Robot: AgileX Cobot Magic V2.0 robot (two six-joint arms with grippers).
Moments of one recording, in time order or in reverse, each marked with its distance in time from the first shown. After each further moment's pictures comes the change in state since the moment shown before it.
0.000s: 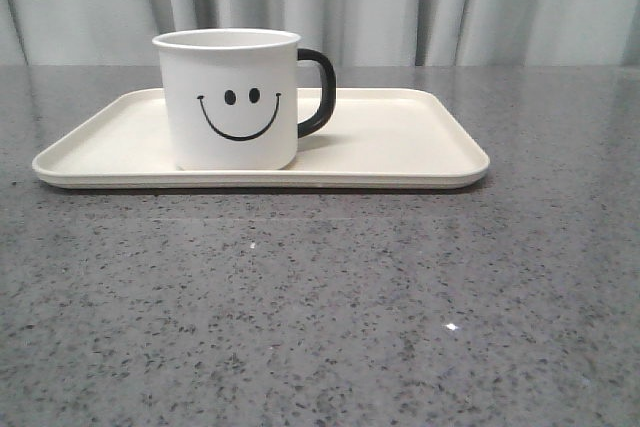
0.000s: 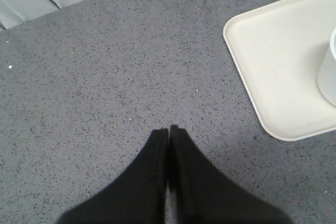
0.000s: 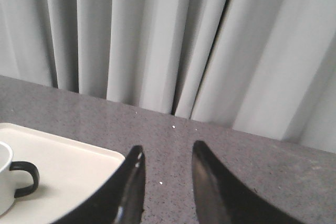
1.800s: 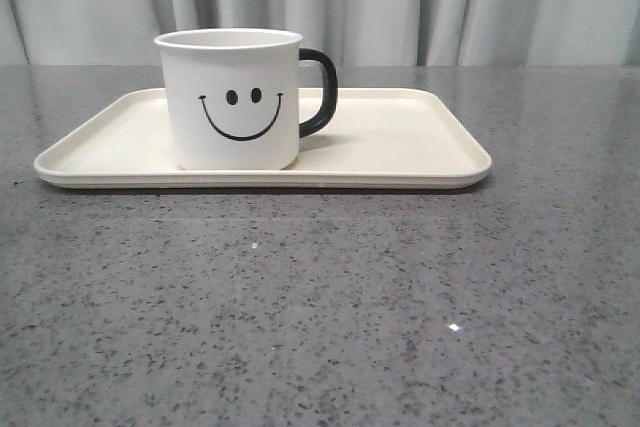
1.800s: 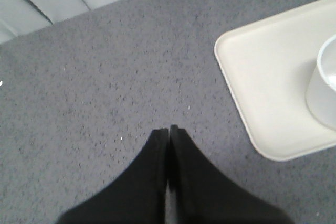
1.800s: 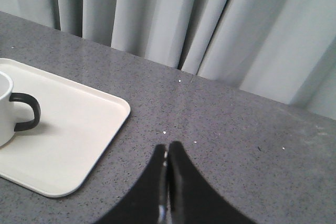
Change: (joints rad) left arm 0.013 -0.015 0.036 -0.024 -0.130 -0.002; right arm 0.074 -0.051 0.115 -0.143 0.012 0.009
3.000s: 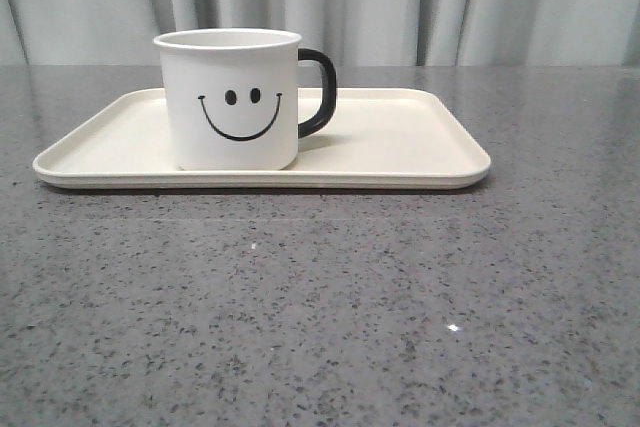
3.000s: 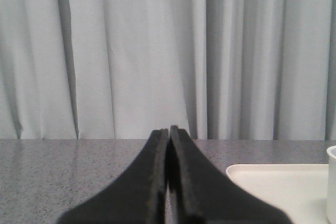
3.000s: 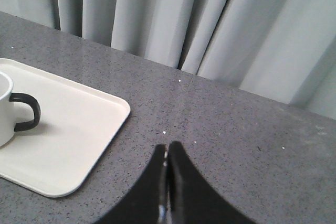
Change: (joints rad) left arm 0.385 -0.904 1.220 -0.260 -1.218 -0.002; right arm 0.000 -0.002 0.000 0.000 0.000 0.002
